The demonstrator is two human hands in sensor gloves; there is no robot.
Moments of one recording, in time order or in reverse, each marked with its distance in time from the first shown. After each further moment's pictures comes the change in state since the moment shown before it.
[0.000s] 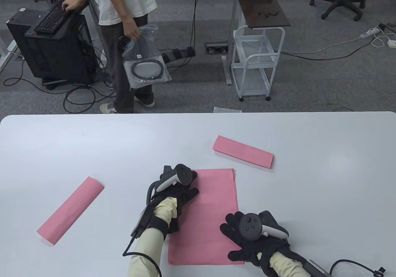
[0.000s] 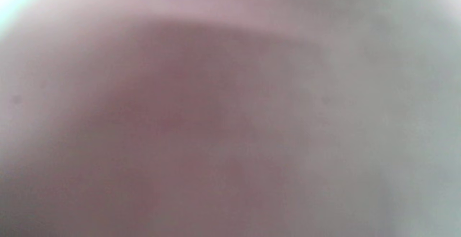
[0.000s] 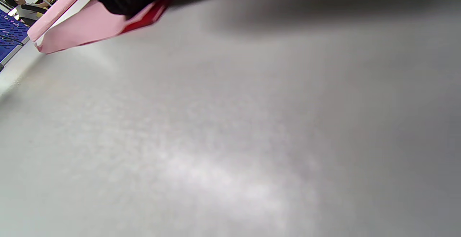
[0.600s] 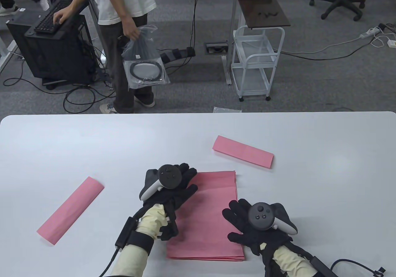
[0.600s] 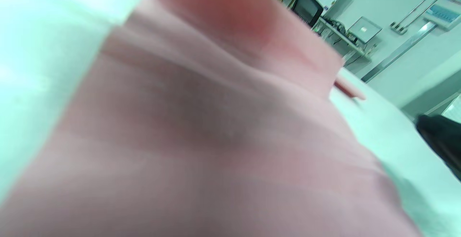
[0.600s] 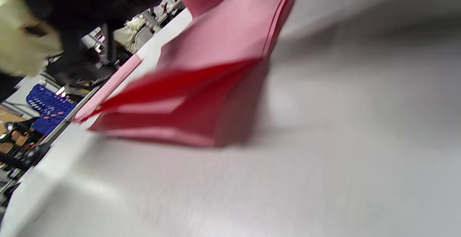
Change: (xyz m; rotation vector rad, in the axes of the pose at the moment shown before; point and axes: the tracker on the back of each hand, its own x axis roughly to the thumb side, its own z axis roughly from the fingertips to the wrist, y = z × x) left_hand -0.005 0.021 0.081 0.222 -0.287 0.249; right_hand 0.000 -0.044 0.018 -0.257 -0.061 -0.155
